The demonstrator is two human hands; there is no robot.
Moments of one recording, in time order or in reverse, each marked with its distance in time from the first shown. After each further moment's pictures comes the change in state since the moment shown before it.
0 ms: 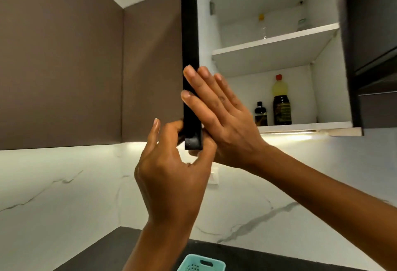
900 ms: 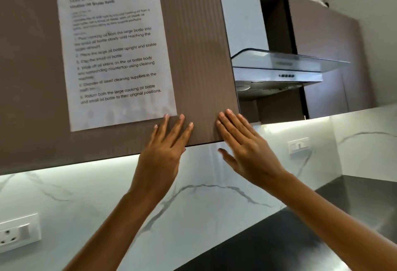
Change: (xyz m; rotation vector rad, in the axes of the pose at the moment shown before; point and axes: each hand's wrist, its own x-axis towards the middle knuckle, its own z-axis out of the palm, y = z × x) left_hand -0.075 0.043 0.311 -0.330 -0.348 0.571; right_hand -0.208 0.143 -0.174 -0.922 -0.891 0.199
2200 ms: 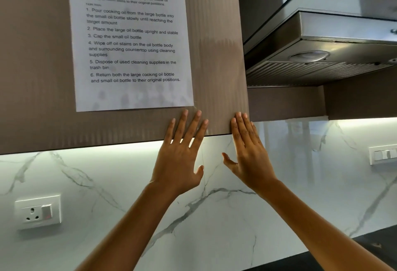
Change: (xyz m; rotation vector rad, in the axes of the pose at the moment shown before) left_hand -0.028 -0.044 0.159 0.383 -0.254 -0.032; right_hand -0.008 -0.038 0.231 0.320 0.036 0.242
